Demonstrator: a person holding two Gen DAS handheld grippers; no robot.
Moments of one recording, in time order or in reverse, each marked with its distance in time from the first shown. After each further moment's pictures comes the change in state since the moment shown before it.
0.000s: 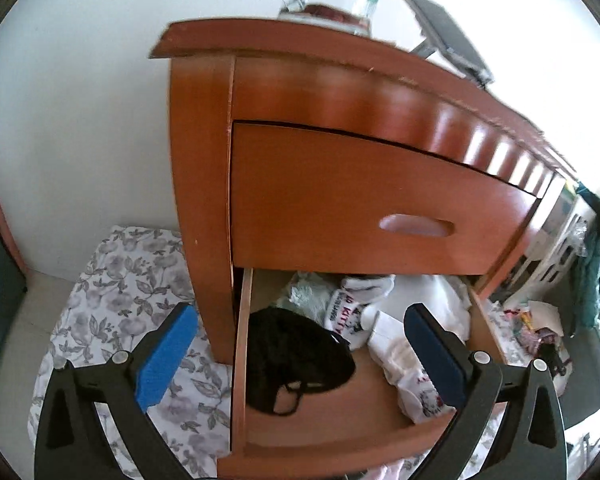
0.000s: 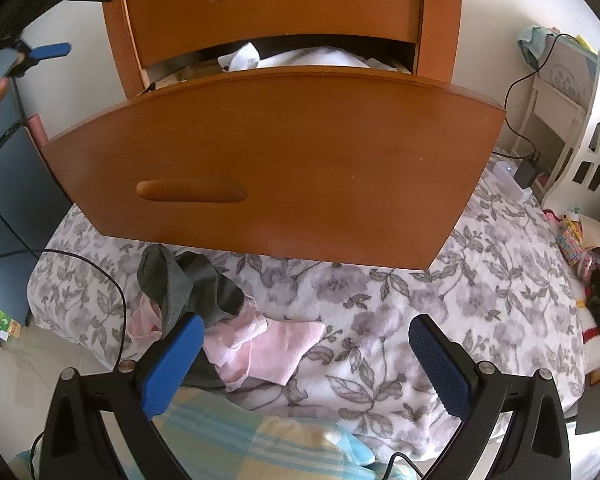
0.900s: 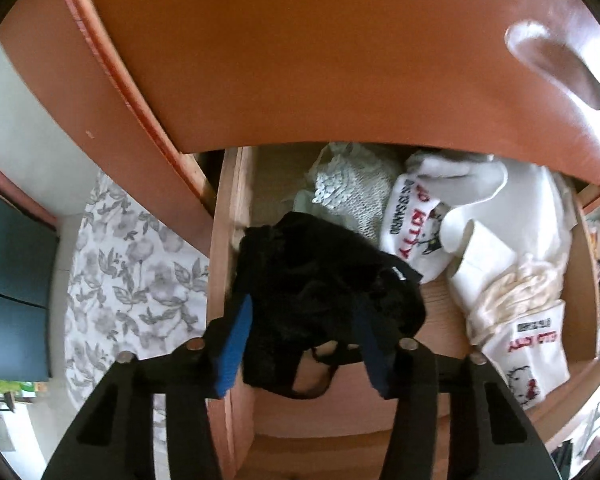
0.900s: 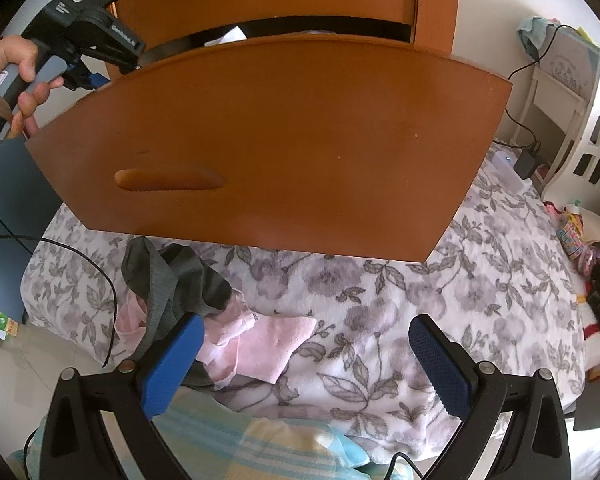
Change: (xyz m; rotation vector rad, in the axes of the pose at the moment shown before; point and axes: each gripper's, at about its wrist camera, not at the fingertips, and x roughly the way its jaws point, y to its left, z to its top) left arm 0.140 -0.013 -0.026 0.077 0.510 0.202; right arm 0.016 -0.006 -0.001 0.002 0.035 -0.008
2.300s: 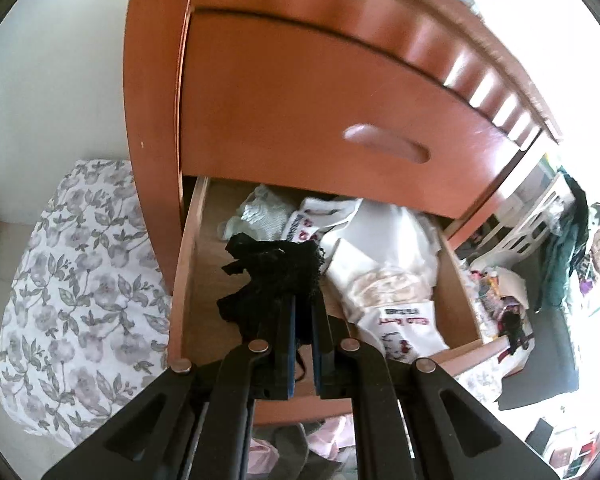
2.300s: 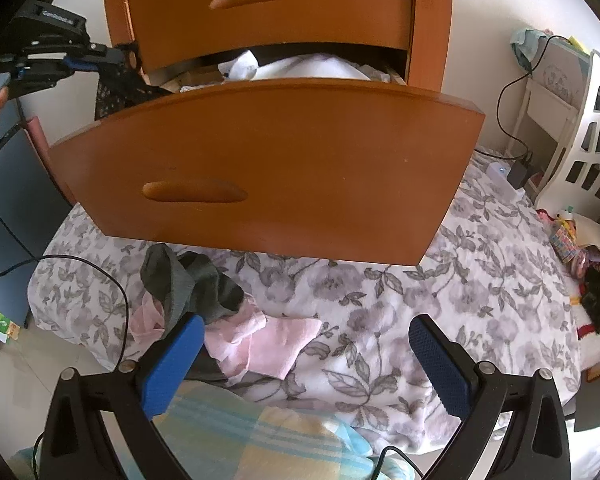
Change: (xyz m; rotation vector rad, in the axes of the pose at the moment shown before) left arm -0.106 0.017 -0.075 -0.082 -0.310 -0.357; right arm -0.032 0.008 -0.002 0.001 -0.055 0.002
